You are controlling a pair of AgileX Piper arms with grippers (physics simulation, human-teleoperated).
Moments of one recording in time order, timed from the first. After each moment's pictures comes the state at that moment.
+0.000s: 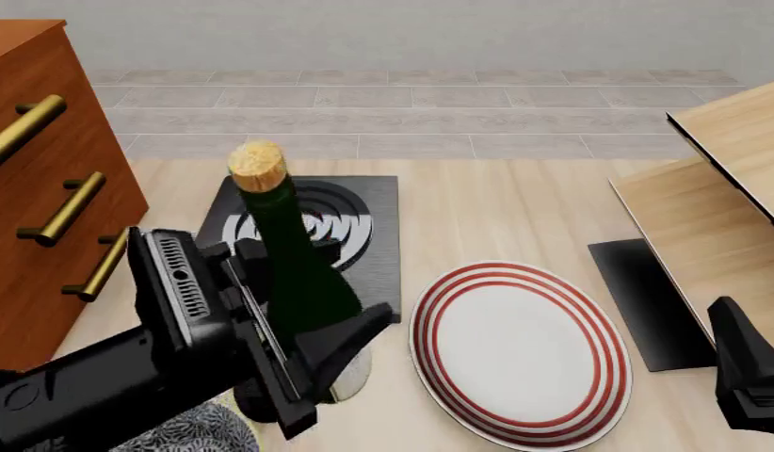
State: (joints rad) left arm -0.98 1.03 -0.39 -0.50 0.09; right arm 0.00 0.02 -0.01 -0.01 0.01
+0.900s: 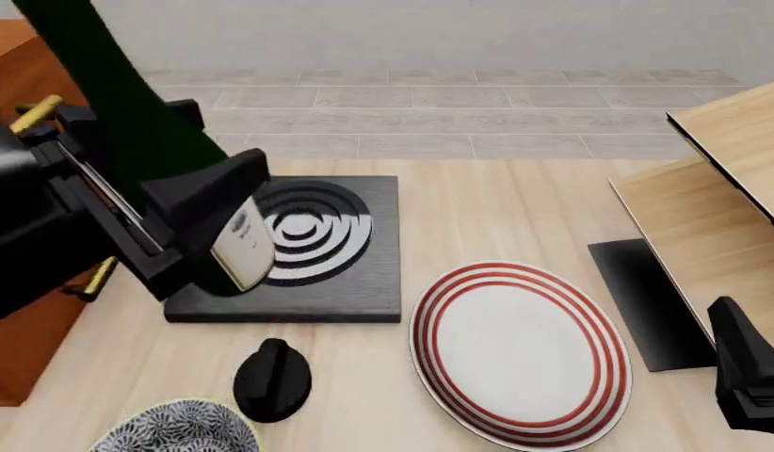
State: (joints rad) left arm -0.73 0.76 -0.60 -0.12 0.14; right arm 0.00 0.02 -0.01 -0.01 0.01
